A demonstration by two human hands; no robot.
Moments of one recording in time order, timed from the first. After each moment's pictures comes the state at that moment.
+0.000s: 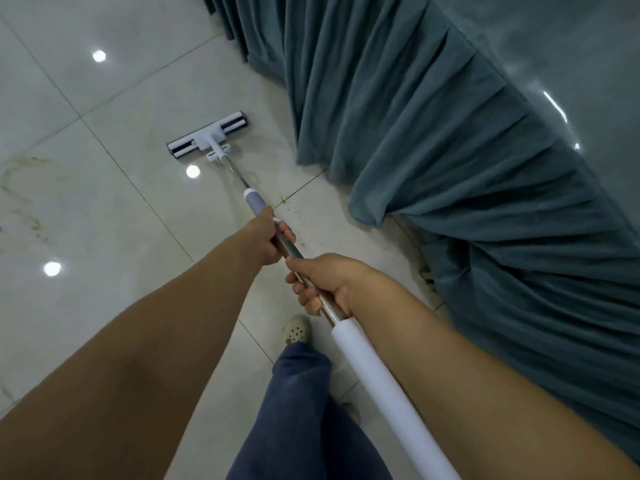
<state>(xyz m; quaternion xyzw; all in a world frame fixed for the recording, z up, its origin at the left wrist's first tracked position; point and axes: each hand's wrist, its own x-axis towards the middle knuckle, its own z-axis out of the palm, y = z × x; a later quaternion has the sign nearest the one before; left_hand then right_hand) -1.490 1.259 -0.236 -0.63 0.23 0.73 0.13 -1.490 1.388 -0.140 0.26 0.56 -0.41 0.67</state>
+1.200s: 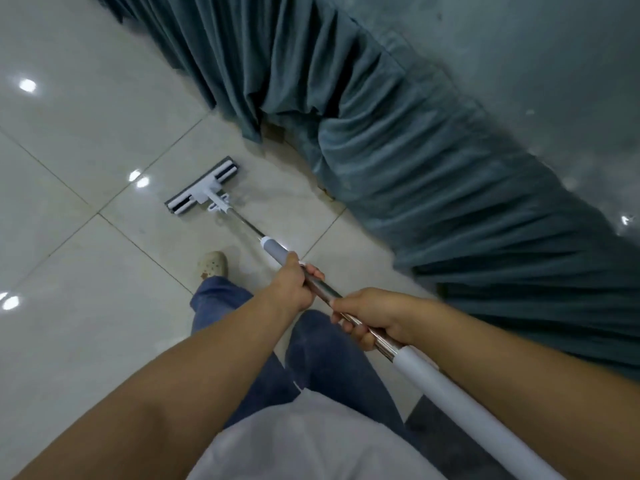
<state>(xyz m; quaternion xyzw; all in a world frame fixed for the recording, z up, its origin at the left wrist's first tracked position) -1.230 1.846 -0.192 -0.62 0.17 0.75 0.17 -1.231 1.971 -0.093 0.24 0.63 -0.35 0.66</state>
